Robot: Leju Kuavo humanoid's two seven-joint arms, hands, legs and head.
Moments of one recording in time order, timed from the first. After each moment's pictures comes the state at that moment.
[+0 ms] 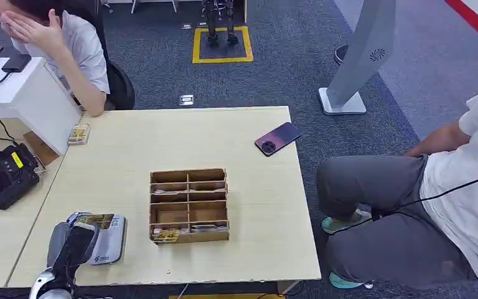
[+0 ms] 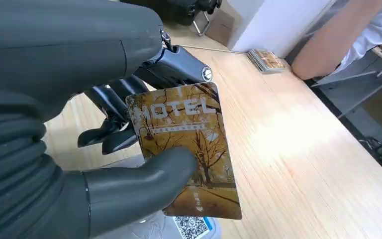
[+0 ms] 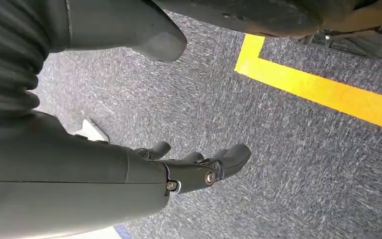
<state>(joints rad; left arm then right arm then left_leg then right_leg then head) 0.00 0.09 0.12 -1.29 -0.40 0.21 -0.30 -0.03 0.18 -0.99 -0.19 1.48 -0.16 -0.07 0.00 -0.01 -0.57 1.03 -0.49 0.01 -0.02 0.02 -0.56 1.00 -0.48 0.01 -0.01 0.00</state>
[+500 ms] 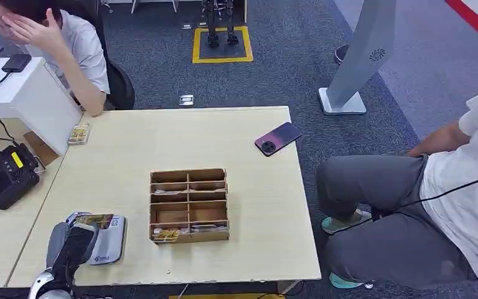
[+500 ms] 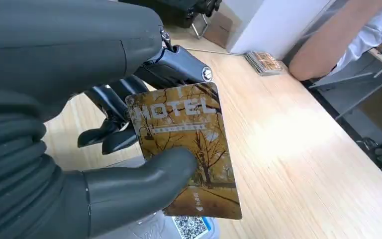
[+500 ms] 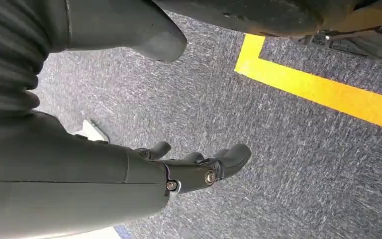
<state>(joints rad) 0.01 0.09 0.12 -1.30 -0.41 0.20 -0.30 -0.03 0.18 -0.99 -0.19 1.48 -0.16 -0.07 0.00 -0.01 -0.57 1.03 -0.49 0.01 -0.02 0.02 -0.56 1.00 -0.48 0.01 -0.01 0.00</state>
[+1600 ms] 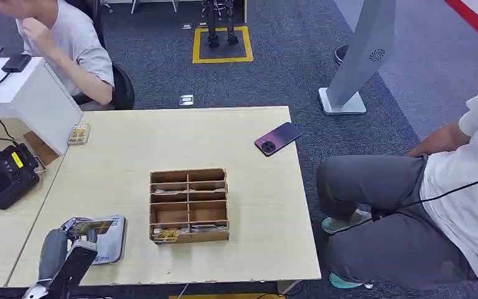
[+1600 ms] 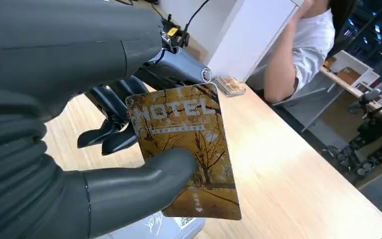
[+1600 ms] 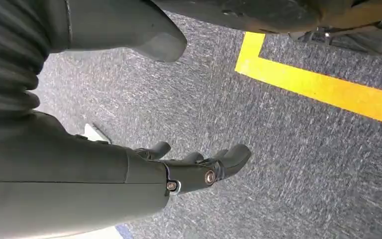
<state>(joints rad) 0.15 0.09 0.09 -1.52 -0.49 0.24 -0.32 -0.03 0.19 -1.00 -0.20 1.47 -0.17 -0.07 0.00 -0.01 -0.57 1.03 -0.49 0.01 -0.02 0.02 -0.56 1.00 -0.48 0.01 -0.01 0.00</state>
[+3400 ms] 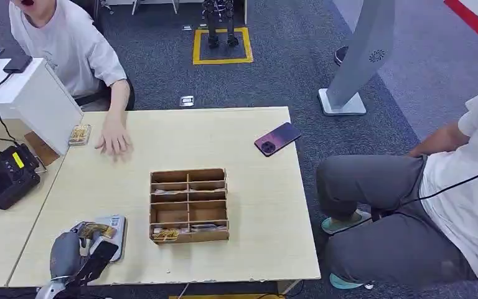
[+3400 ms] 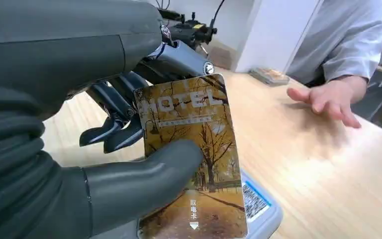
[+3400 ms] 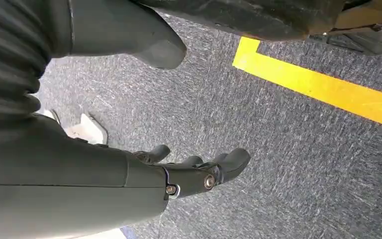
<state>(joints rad) 0.02 0.08 0.09 -1.16 -0.72 0.41 -0.26 -0.03 0.20 -0.99 -0.20 1.51 -0.17 -0.06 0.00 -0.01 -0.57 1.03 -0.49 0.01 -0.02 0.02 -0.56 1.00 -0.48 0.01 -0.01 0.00</state>
